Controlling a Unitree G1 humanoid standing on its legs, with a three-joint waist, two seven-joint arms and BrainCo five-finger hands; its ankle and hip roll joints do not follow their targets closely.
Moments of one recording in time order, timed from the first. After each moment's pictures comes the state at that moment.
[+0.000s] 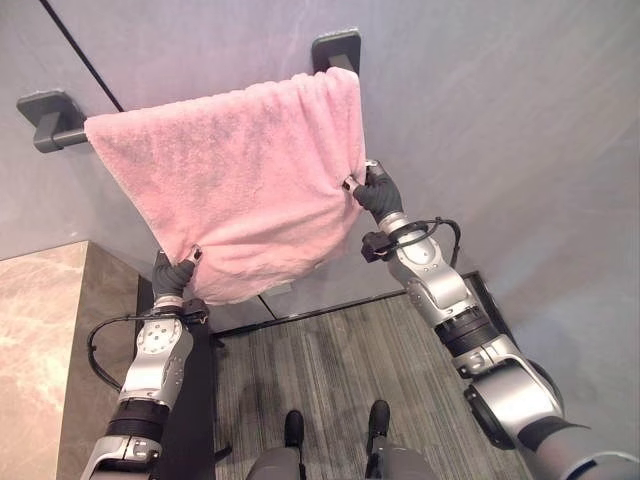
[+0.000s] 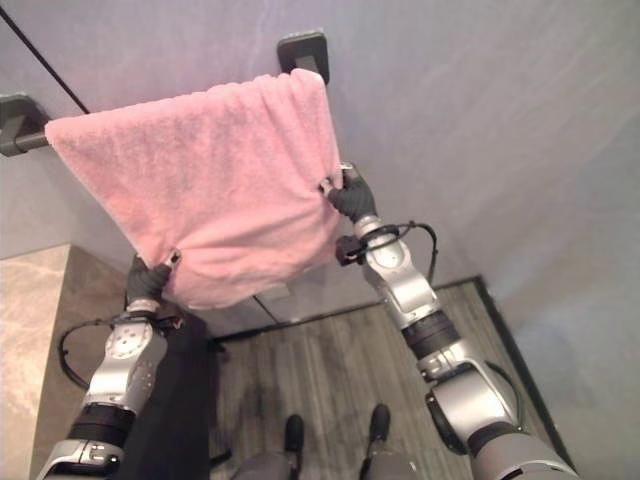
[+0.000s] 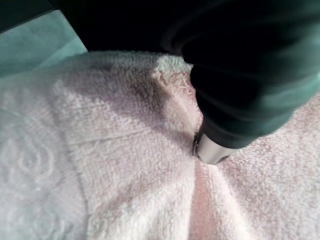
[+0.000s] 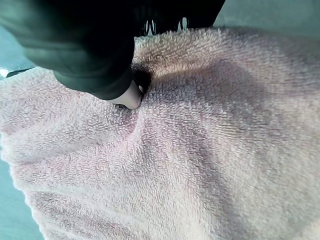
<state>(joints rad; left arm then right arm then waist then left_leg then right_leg) -0.23 0.43 -0.01 0.33 -0.47 -0.15 0.22 -0.76 -0.25 0.36 0.37 0.42 -0.03 -0.10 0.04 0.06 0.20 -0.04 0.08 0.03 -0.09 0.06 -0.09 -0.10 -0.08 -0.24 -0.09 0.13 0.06</state>
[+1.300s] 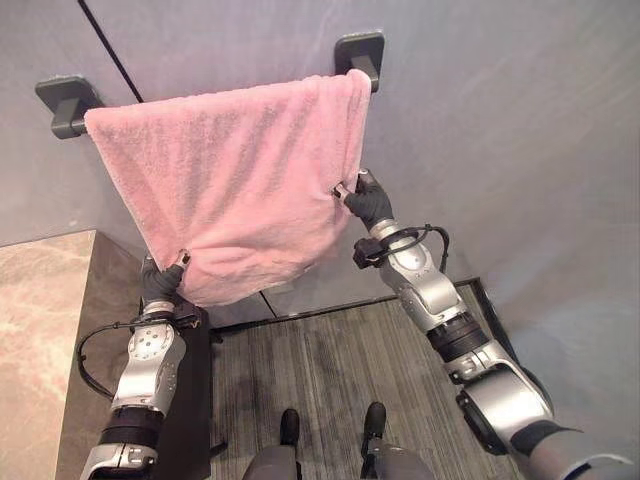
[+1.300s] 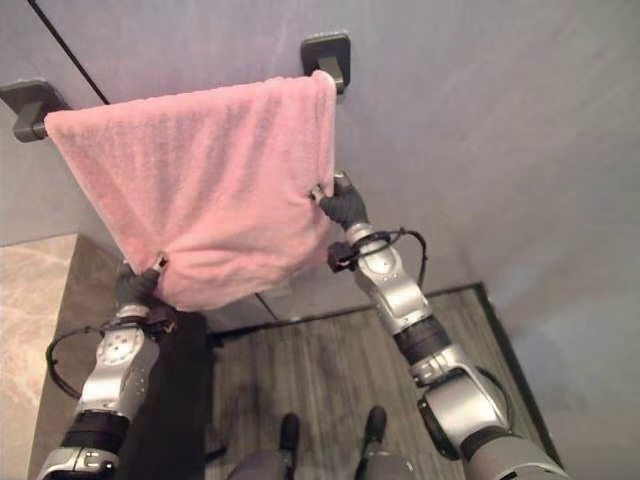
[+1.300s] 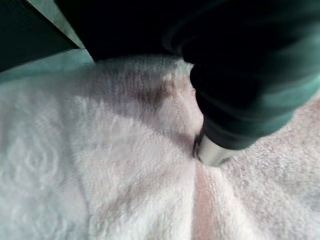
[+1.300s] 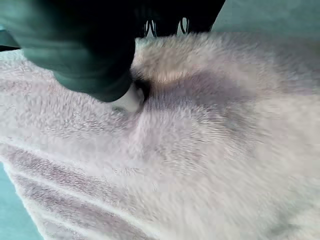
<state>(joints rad) -0.19 0.43 0.04 0.31 -0.45 -0.15 0.24 -0.72 -0.20 0.35 0.37 0.42 -0.02 -0.08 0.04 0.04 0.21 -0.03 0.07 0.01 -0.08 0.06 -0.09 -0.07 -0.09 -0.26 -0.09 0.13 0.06</state>
